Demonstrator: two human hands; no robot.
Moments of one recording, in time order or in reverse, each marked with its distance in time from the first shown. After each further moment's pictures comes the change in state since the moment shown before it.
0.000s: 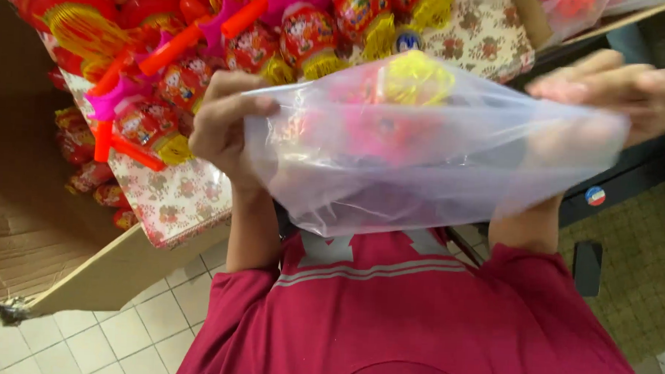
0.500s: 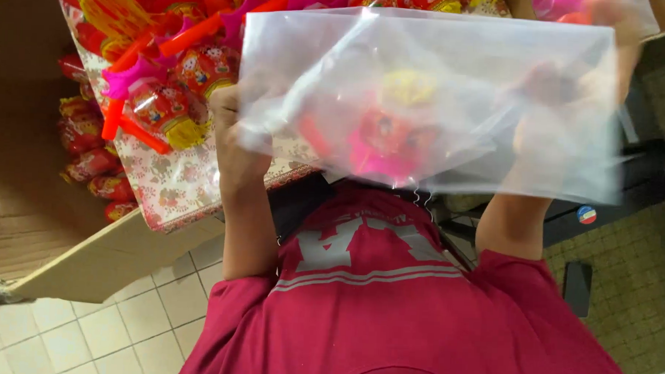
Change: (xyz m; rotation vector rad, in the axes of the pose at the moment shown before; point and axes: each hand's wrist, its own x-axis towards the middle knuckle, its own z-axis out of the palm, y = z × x) left_hand -0.004 0.028 -0.019 -0.212 -0.092 -0.766; right_hand -0.002 0.024 -0.014 -1.730 -0.437 -0.050
